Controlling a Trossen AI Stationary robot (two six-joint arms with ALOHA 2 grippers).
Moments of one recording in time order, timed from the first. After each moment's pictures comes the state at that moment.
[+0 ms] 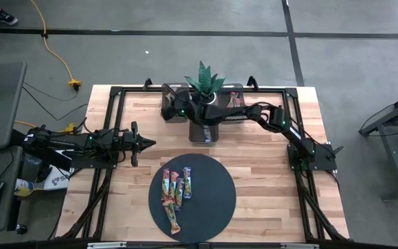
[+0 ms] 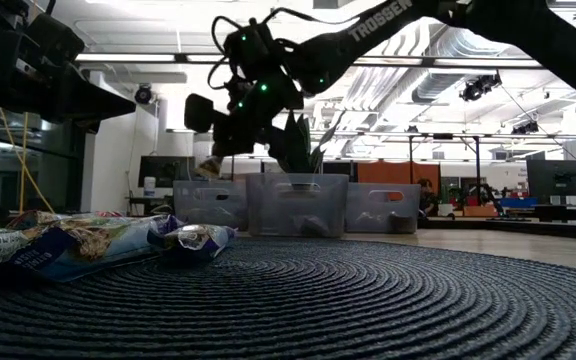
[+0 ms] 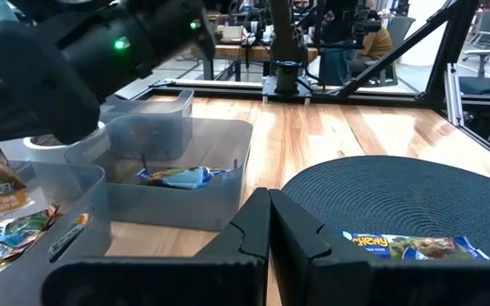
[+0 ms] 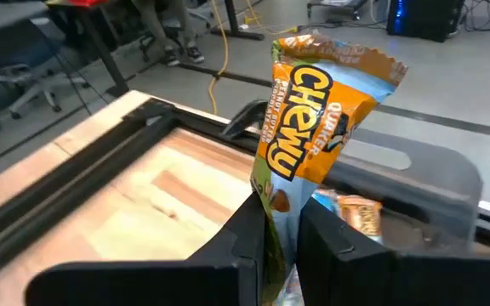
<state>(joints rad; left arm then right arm) -0.10 0.15 0.01 0.04 -0.22 -0.03 -0.23 2.32 1.82 0.09 0.55 0.49</state>
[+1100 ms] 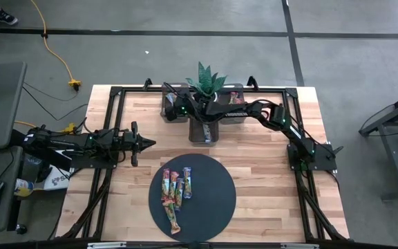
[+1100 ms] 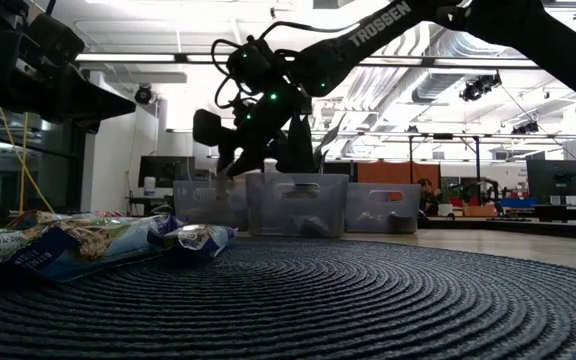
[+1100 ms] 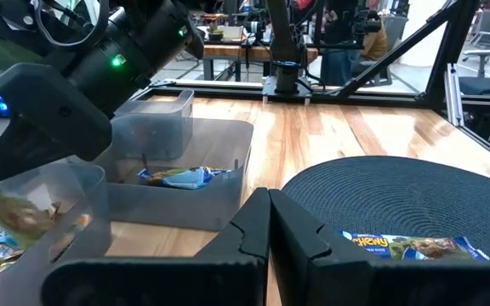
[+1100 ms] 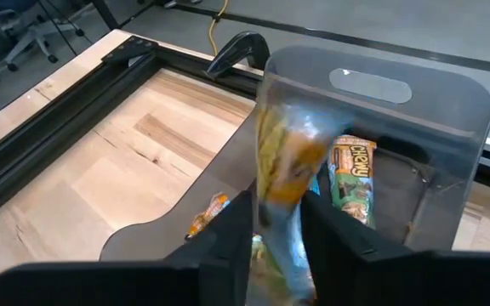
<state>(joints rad) -0.10 0.15 0.01 0.04 -0.22 -0.03 -0.27 2.31 1.82 -0.07 0.41 0.58</state>
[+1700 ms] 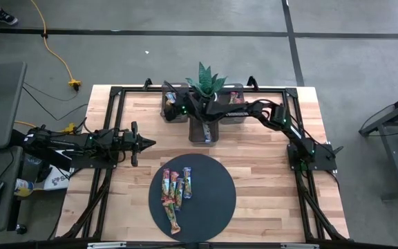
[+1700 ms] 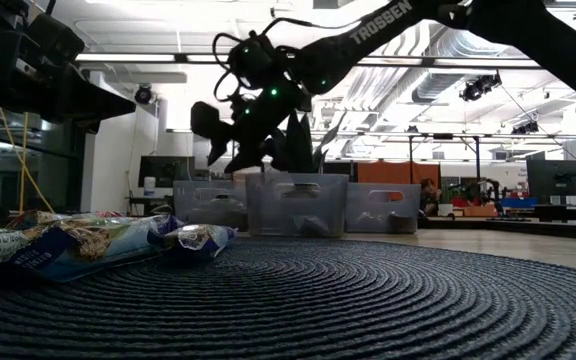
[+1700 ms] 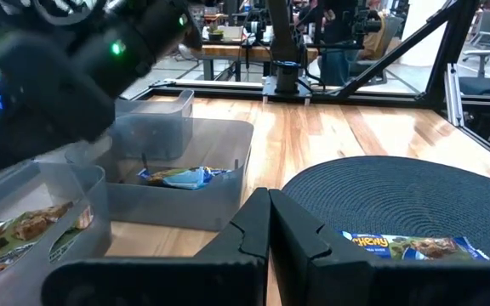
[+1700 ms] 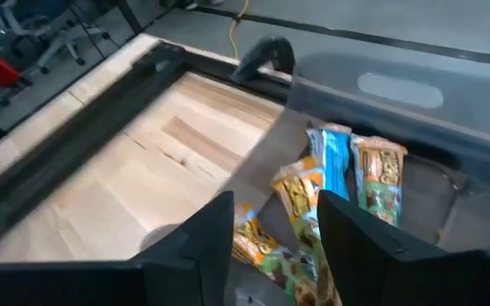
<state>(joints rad) -0.10 0.15 0.01 0.04 -0.22 -0.03 -0.27 2.30 1.82 -0.04 0.35 0.58</state>
